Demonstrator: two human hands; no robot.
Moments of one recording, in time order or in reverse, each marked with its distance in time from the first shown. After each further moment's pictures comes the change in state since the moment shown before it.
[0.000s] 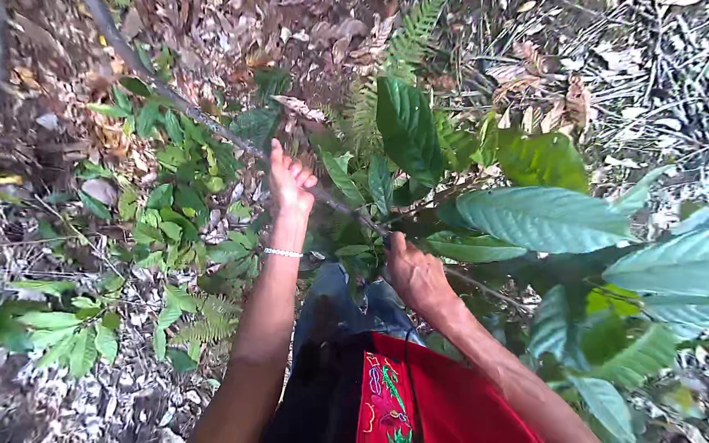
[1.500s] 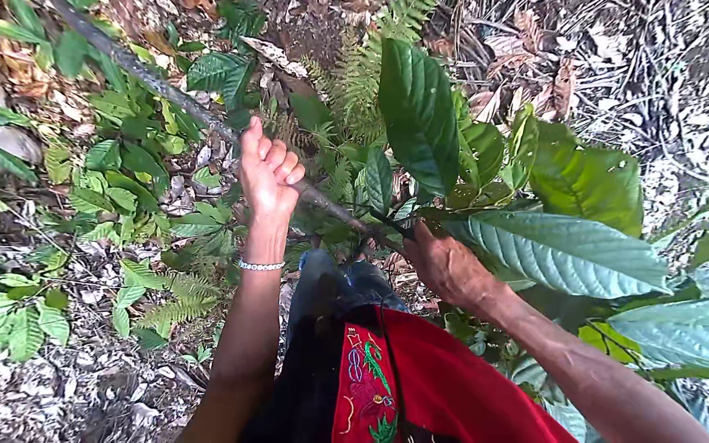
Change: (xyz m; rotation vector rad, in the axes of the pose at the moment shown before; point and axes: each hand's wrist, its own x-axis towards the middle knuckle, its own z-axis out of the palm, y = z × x) left_hand -0.007 0.027 -0.016 -0.119 -0.102 -0.025; right_hand 0.020 0.015 -0.045 -0.089 -0.294 0.019
